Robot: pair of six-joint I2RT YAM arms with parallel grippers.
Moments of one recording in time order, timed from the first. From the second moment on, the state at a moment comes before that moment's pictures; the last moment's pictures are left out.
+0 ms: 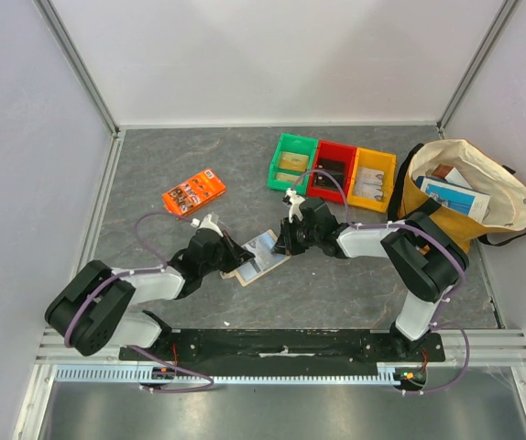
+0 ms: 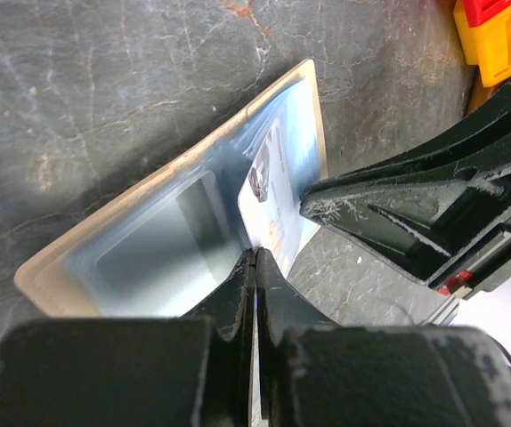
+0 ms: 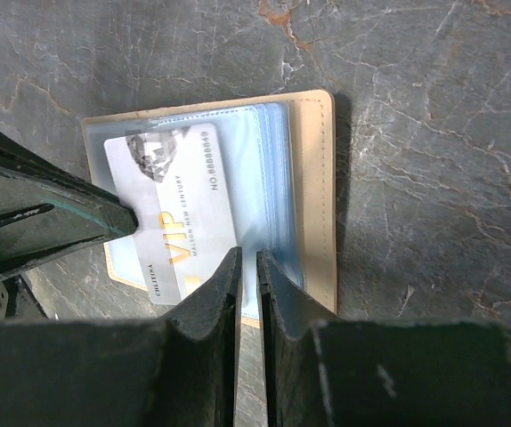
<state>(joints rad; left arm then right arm) -0.61 1.37 0.33 0.47 0.08 -1.04 0.66 1.77 0.80 0.25 -0.37 0.46</state>
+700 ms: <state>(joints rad) -0.61 1.41 0.33 0.48 0.11 -1.05 0.64 1.79 0.80 0.28 -0.43 0.48</state>
